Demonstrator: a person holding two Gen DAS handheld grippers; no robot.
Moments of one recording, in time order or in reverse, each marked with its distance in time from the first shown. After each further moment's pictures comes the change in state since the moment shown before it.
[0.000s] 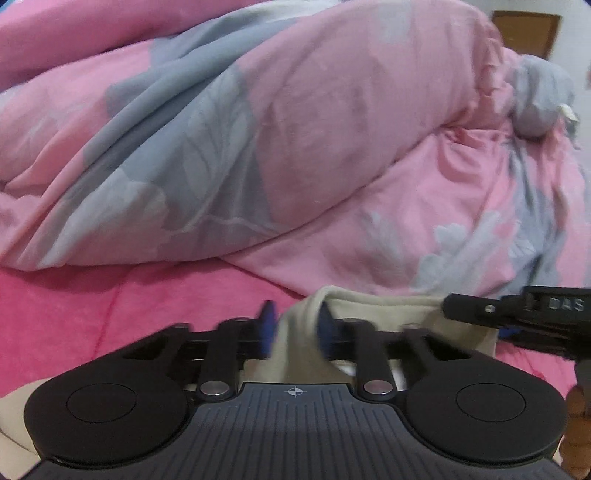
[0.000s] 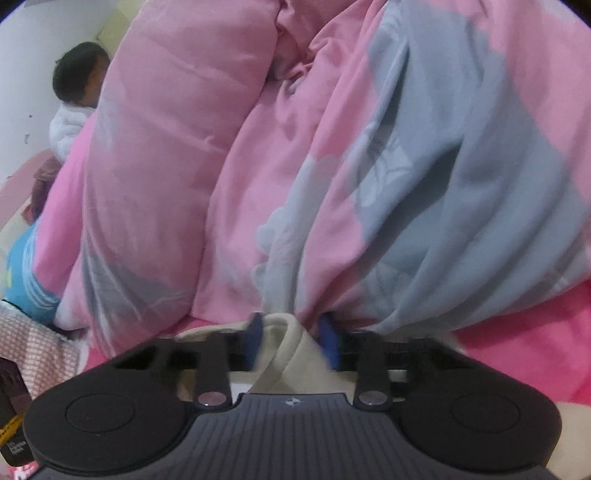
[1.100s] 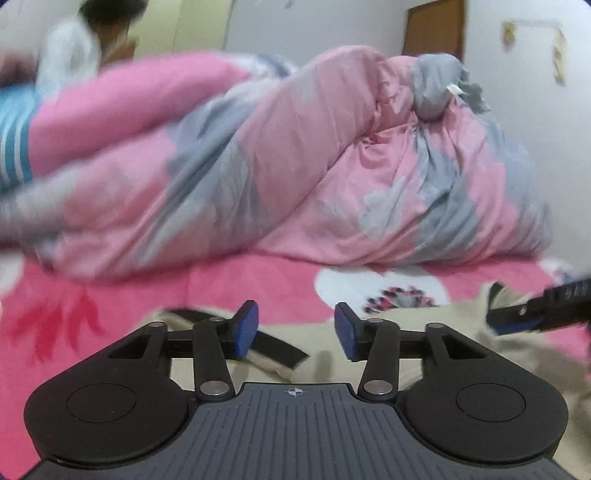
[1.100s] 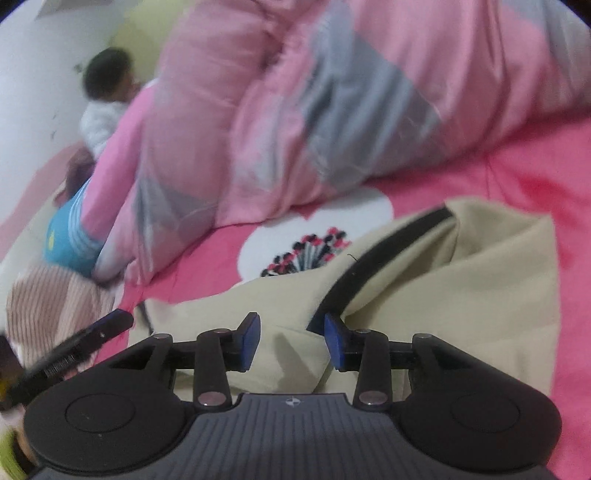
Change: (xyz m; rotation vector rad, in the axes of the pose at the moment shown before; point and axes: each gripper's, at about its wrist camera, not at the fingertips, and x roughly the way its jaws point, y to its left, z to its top) left arm -0.114 0.007 -0.083 0.345 -0.138 -0.007; right arm -0.106 -0.038 -0.099 0.071 0.027 0.048
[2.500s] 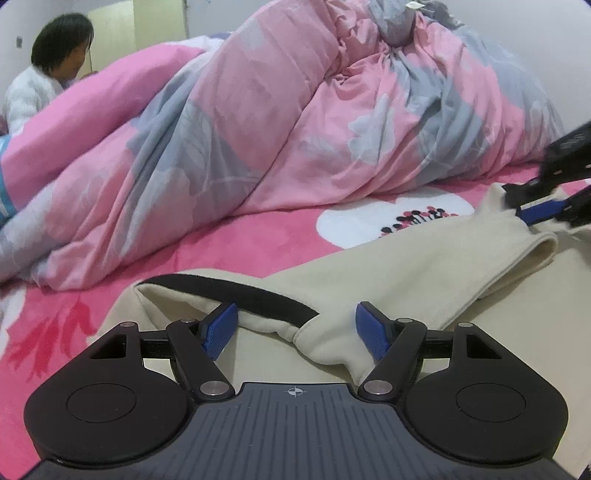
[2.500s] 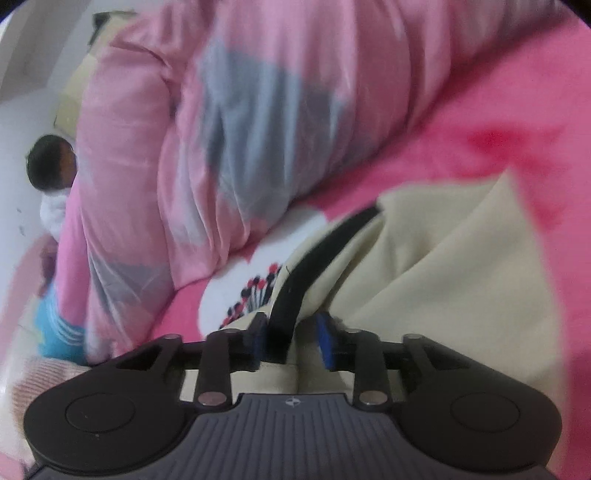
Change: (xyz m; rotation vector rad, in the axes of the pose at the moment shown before) left arm 0.030 -0.014 -0.027 0.140 0.070 0.075; right arm 0.000 -0.033 0.000 0.206 -0.146 -0.047
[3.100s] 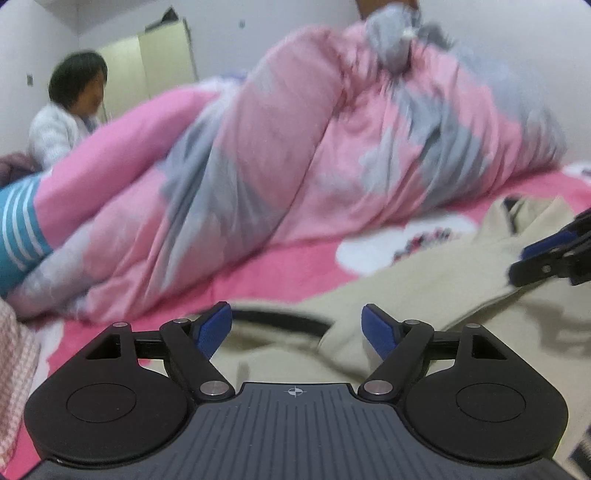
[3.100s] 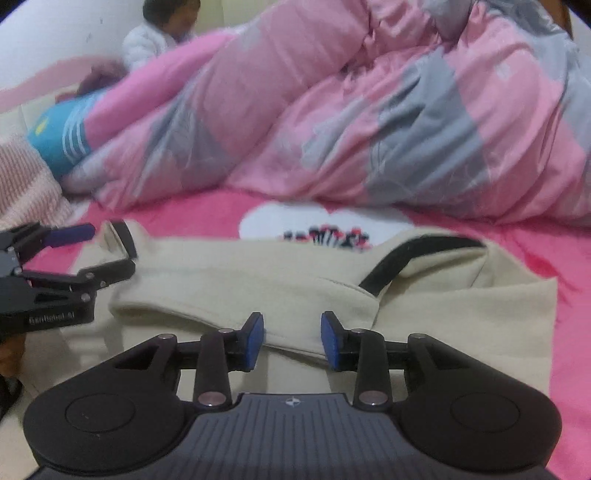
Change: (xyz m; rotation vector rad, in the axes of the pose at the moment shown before) left arm -0.041 -0.002 0.009 0.076 -0.127 0.045; right arm -0.014 0.088 -0.084 -0.646 -0.023 -0.098
